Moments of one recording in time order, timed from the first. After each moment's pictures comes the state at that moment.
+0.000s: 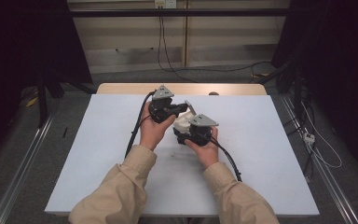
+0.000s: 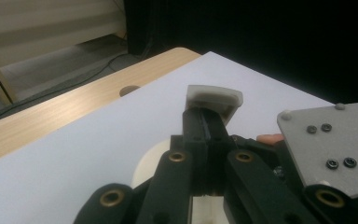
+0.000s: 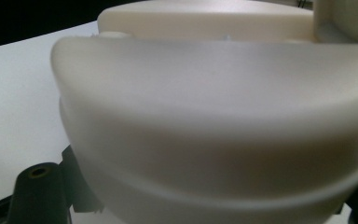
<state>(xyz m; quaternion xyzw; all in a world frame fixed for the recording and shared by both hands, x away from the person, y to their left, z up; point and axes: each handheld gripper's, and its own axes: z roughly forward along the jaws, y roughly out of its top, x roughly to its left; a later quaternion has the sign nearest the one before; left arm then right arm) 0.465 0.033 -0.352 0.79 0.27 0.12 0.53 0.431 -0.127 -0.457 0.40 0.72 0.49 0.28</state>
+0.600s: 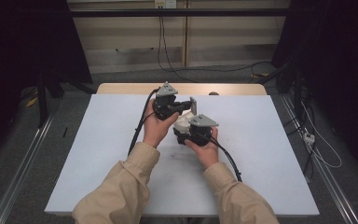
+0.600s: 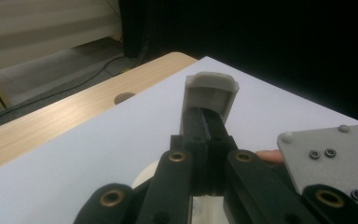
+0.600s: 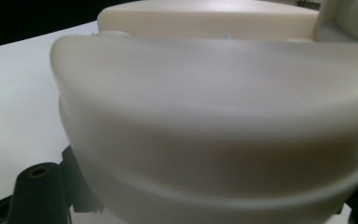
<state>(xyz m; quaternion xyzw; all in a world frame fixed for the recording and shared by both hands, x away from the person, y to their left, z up) 0.471 0.023 -0.350 0.79 0.26 0.11 0.54 0.431 -0.127 -0.458 0.40 0.72 0.49 0.28</state>
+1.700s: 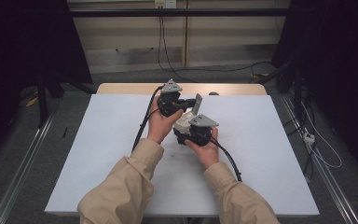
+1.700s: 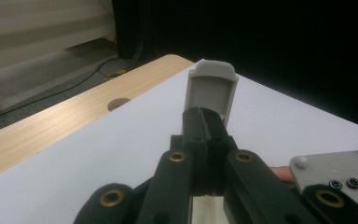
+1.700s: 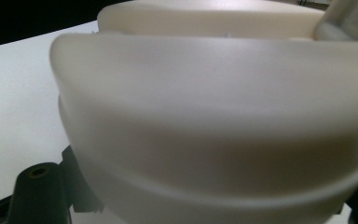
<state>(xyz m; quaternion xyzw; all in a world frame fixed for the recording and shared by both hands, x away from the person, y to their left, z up) 0.484 0.010 -0.351 0.80 0.25 0.10 0.54 0.431 -0.127 -0.458 0.40 0.72 0.49 0.28</state>
